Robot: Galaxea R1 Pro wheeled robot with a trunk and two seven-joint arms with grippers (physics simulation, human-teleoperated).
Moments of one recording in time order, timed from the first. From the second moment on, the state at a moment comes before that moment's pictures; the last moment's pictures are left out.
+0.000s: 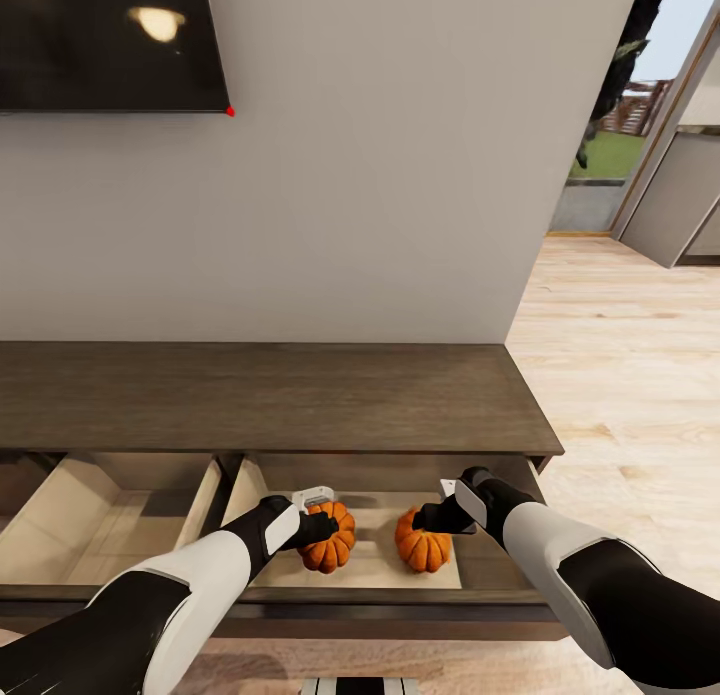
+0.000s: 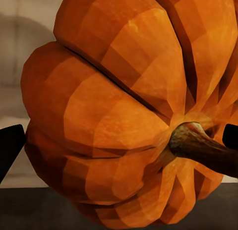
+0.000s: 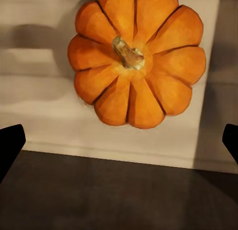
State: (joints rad) left arm -0.94 -0.17 -0.18 -0.07 0.45 0.41 0.08; right arm -1.02 0.05 0.37 -0.08 -0.44 0.67 0.07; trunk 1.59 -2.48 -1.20
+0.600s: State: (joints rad) left arm -0.94 -0.17 -0.18 -0.06 0.45 0.41 0.08; right arm -1.02 0.05 0.37 -0.08 -0.44 0.67 0.07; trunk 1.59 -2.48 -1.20
